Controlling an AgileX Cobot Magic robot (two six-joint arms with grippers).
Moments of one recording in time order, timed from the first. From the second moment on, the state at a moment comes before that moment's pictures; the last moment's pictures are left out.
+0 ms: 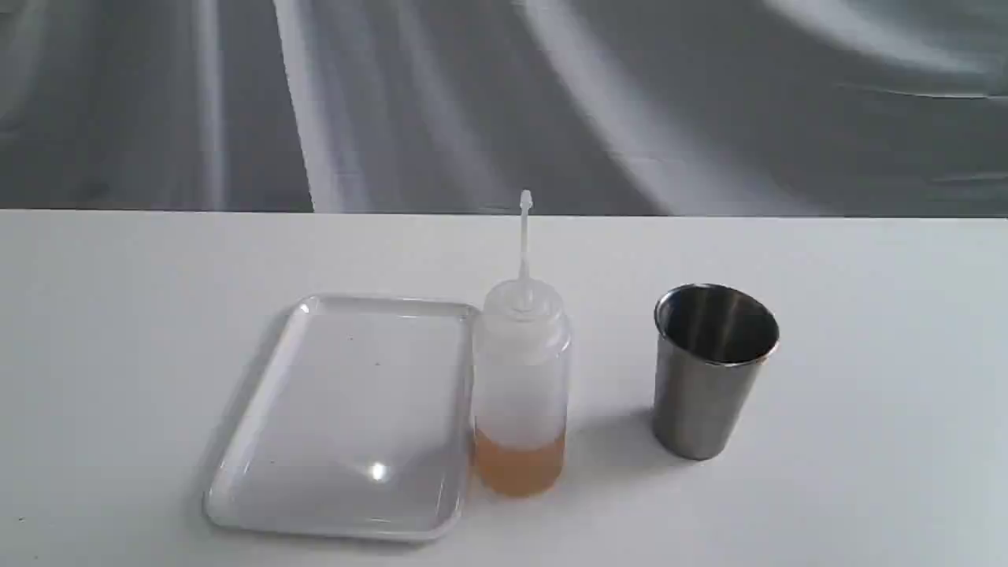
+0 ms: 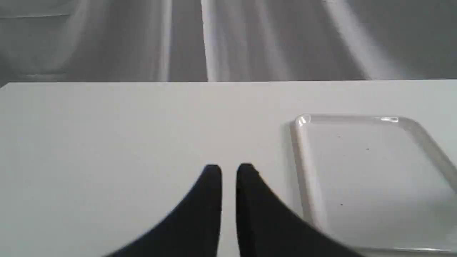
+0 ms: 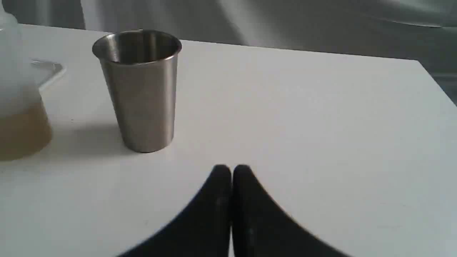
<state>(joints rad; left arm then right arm) 0.04 0.00 0.00 -0.03 0.27 0.04 -0.13 0.00 0.00 0.14 0.35 -0.20</state>
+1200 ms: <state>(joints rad) 0.04 0.00 0.00 -0.03 0.27 0.04 -0.13 0.00 0.00 0.14 0.28 -0.20</state>
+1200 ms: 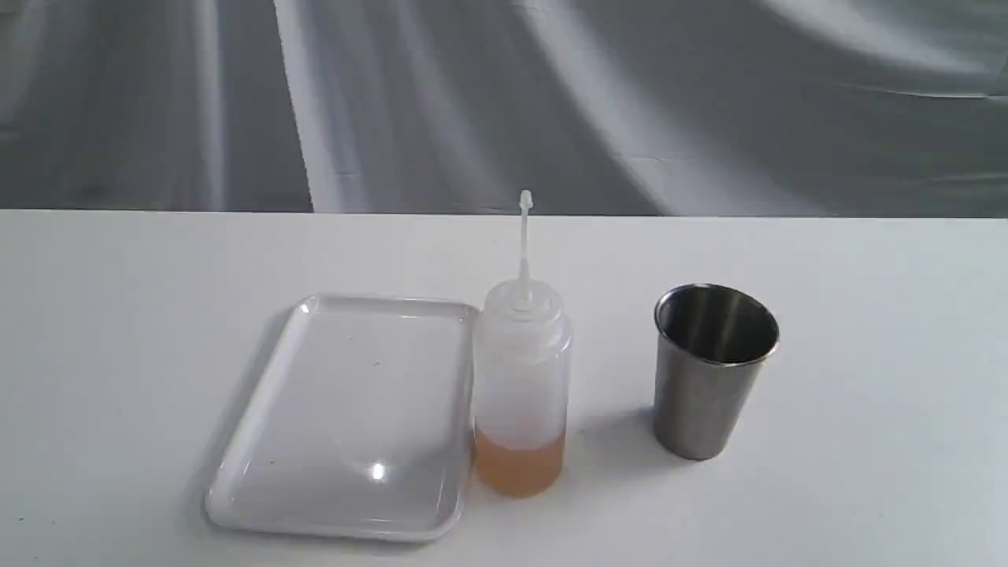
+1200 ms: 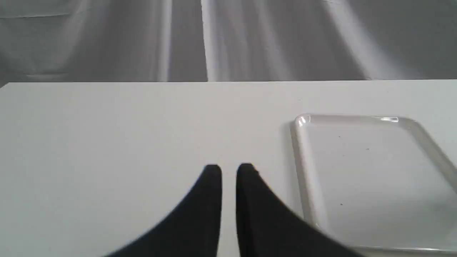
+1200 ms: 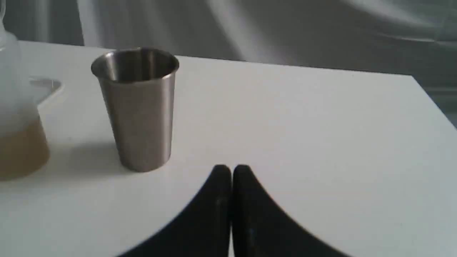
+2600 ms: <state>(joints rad) 0.04 0.00 0.00 -0.03 0.27 0.04 -0.13 0.00 -0.15 -0.09 -0.87 1.10</state>
